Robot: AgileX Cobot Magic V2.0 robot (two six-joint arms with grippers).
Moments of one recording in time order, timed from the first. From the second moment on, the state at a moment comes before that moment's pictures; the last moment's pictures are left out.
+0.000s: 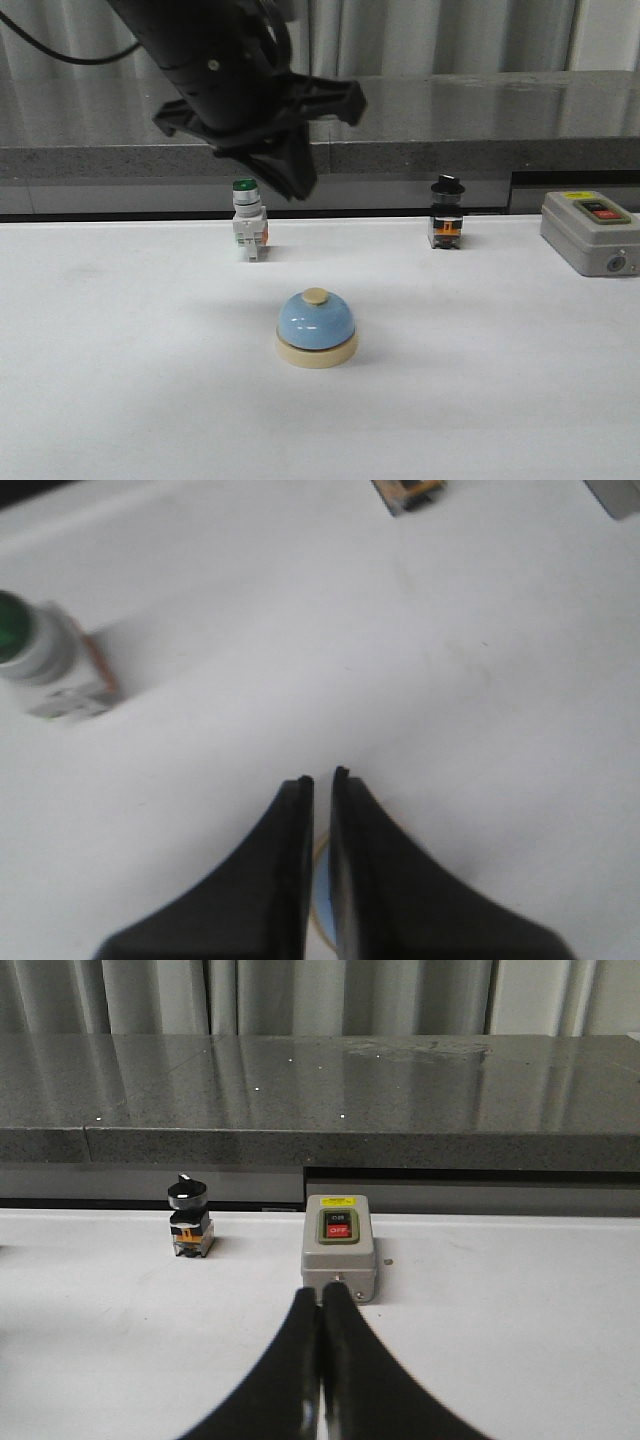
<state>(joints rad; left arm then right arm) -0.58 1.79 -1.33 -0.20 0.53 -0.01 0.03 -0.01 0.03 0.03 0.07 -0.01</state>
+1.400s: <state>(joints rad) -0.13 0.51 -0.50 -0.14 0.45 -0.02 0.03 -0.01 0.03 0.03 0.07 -0.01</state>
